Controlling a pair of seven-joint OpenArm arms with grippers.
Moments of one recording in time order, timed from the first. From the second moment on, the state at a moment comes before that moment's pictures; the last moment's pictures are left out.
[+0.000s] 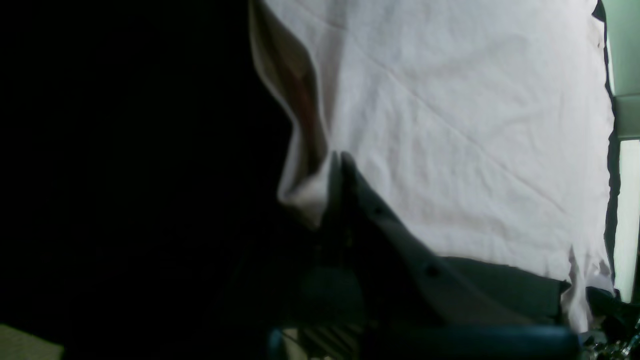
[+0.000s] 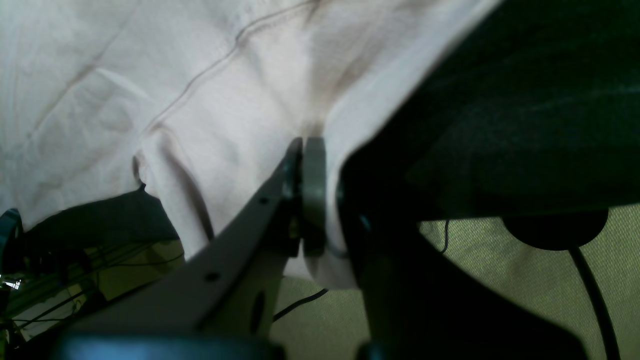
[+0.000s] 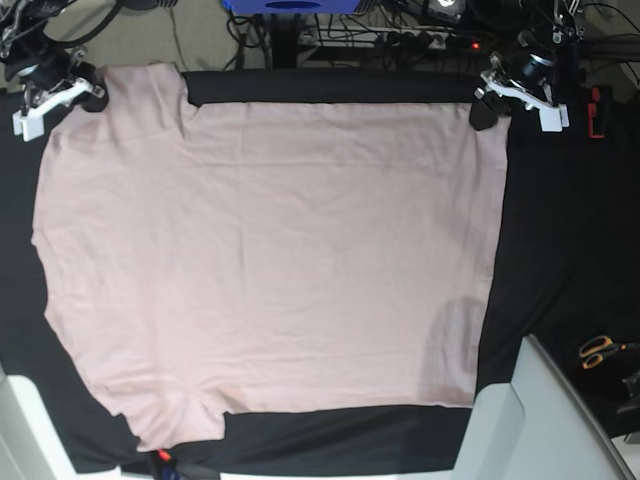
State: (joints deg) left arm 22.1 -8.2 -36.2 65.0 -38.9 -42.0 29.6; right arm -16.0 0.1 51.2 74.1 28.7 40.6 -58.6
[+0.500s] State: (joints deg) left arm 22.0 -7.8 -36.1 82.0 -37.4 -41.0 40.2; right arm -12.3 1.2 48.5 87.0 25.5 40.0 -70.9
